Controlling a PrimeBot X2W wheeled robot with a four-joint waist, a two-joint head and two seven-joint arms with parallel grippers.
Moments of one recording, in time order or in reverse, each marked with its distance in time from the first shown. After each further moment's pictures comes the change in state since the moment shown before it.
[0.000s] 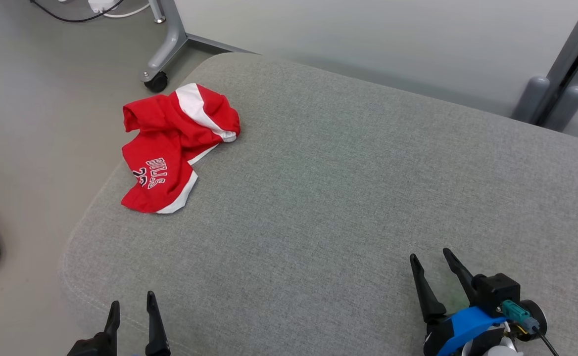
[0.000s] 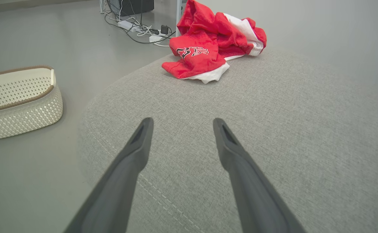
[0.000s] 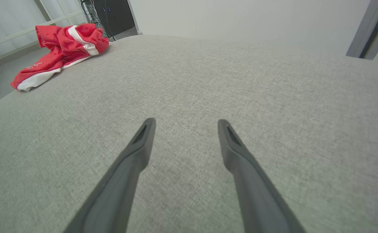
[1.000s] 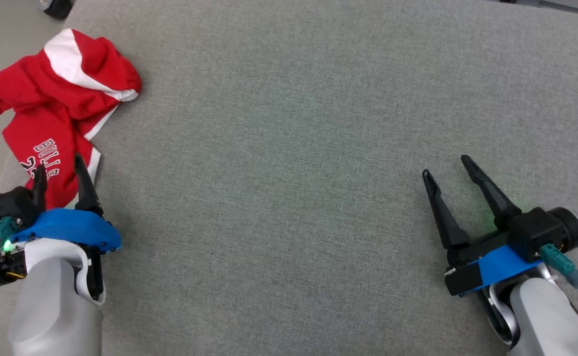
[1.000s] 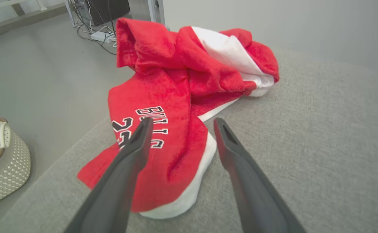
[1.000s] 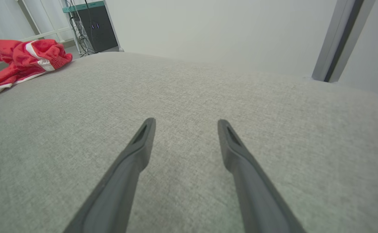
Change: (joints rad) left arm -0.589 0.078 0.245 0.391 0.097 -0.140 0.000; right arm -0.131 -0.152 0.094 -0.264 0.008 0.000 0.000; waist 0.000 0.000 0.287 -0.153
